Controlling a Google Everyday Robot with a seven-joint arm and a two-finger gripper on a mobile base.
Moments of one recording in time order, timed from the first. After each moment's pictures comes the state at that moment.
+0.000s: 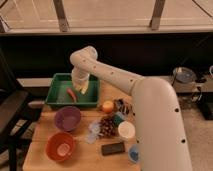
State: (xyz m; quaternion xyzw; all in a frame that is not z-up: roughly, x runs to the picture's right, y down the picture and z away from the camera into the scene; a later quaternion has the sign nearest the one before) arm -0.156 0.001 0.846 -0.20 -0.24 -0.32 0.89
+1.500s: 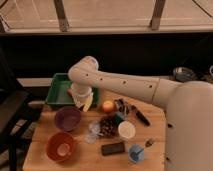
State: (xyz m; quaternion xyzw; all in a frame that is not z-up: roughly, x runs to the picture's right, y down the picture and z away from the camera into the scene) arm -0.141 0.090 0.754 -0.25 -0.23 -0.31 0.89
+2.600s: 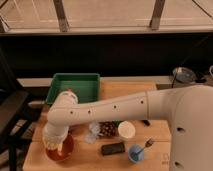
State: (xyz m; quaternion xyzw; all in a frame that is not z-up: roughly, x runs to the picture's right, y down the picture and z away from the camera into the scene) arm -0.250 0.262 0.640 -0.20 -0.44 -0.50 0.72
